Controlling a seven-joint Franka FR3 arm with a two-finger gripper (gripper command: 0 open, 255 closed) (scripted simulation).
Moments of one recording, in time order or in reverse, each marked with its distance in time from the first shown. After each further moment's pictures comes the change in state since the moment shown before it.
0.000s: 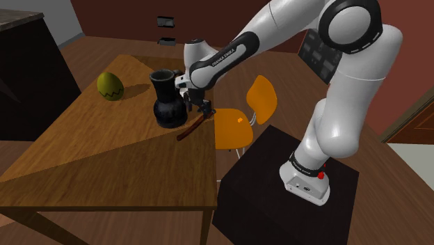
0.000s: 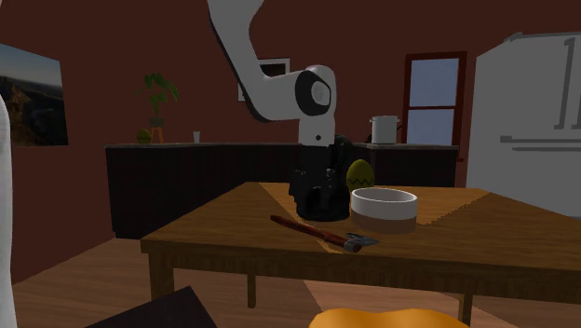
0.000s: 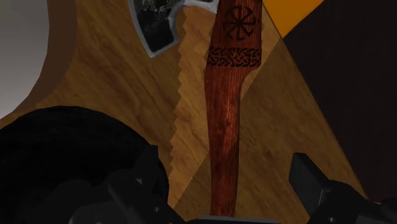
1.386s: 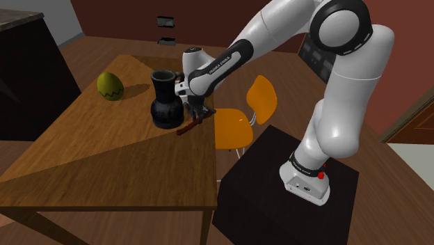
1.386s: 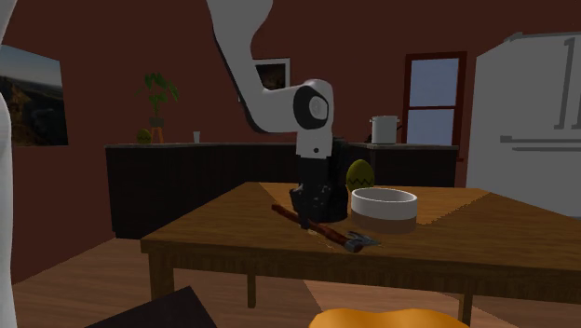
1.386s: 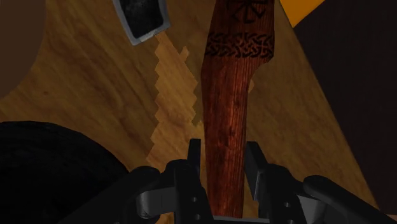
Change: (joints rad) arm 0.006 0.056 0.007 -0.006 0.009 0.039 -0.017
